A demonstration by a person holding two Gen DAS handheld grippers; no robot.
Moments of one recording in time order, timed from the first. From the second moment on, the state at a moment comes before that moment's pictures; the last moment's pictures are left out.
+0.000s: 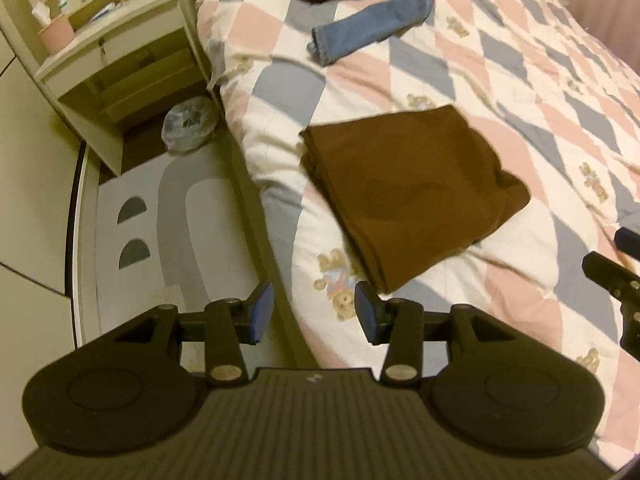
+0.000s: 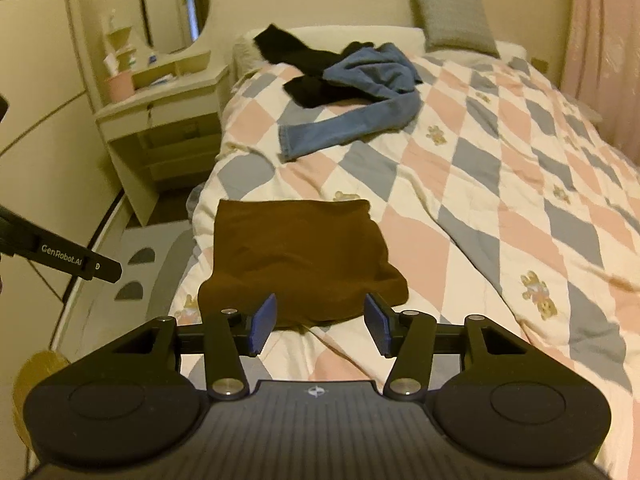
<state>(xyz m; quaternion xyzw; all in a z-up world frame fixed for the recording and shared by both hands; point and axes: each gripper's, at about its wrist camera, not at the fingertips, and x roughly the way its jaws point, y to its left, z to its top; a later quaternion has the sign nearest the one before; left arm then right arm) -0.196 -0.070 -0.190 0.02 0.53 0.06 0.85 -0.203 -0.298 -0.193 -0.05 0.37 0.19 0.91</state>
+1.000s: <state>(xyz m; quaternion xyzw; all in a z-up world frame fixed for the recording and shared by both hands) -0.120 0.083 -0.349 -0.50 0.54 -0.02 0.67 -0.191 -0.154 -0.349 -0.47 0.16 0.33 0.80</state>
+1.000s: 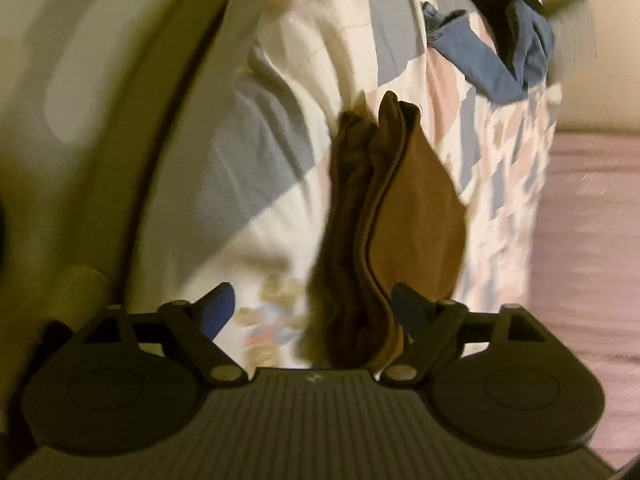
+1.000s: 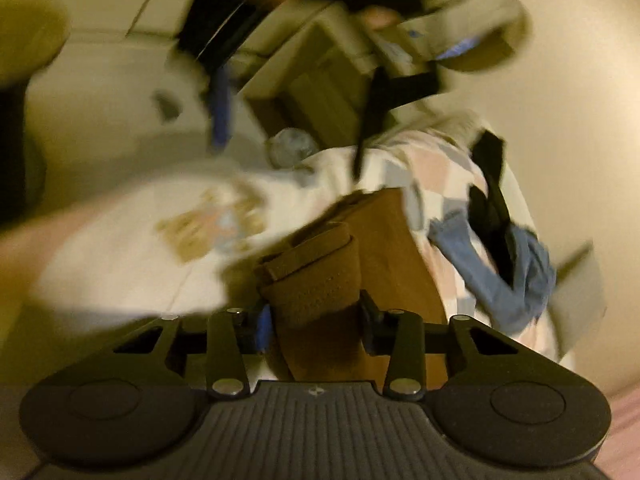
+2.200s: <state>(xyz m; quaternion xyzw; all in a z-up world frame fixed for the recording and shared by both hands) -0.051 0.027 -0.404 -0.53 0.51 -0.13 0.67 -0.021 -0.312 -0.280 0.04 0.47 0.39 0.79</state>
